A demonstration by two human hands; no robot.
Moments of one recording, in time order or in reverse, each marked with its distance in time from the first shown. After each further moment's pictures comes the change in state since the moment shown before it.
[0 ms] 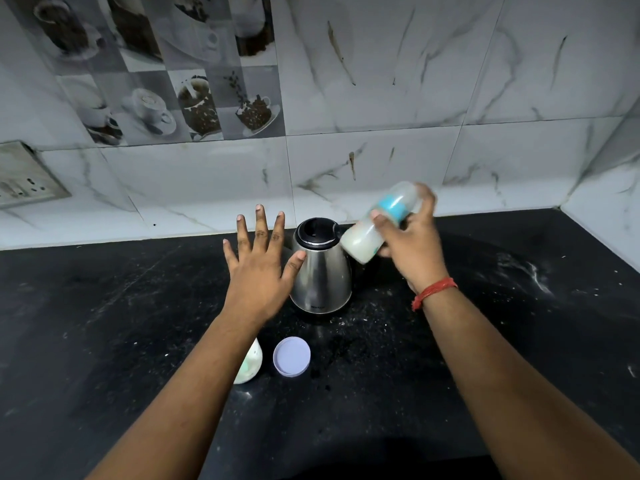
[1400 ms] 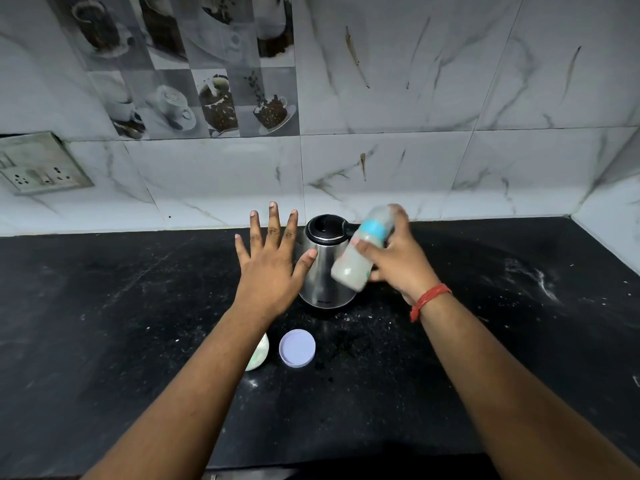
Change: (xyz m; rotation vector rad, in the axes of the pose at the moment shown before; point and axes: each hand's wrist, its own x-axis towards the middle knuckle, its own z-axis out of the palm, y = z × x) left_hand -0.015 0.006 -0.008 0.019 0.006 0.002; right_hand -0.024 0.007 0.016 0.076 -0.184 0.168
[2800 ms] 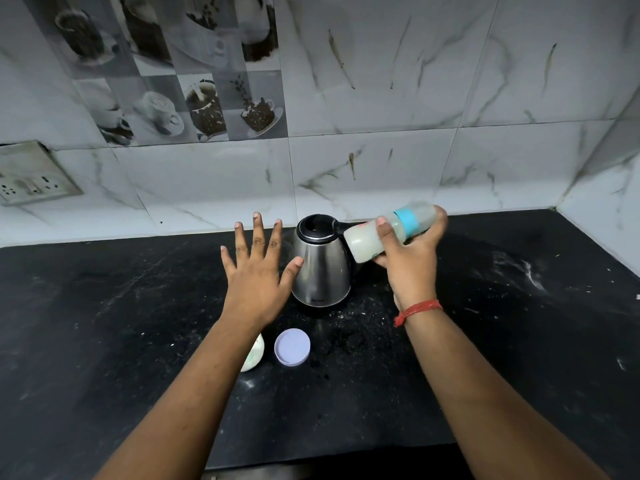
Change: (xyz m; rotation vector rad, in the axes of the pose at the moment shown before) left_hand -0.013 -0.003 0.003 0.030 -0.012 -0.045; right_hand -0.022 -0.002 -0.010 0.190 0.272 -0.072
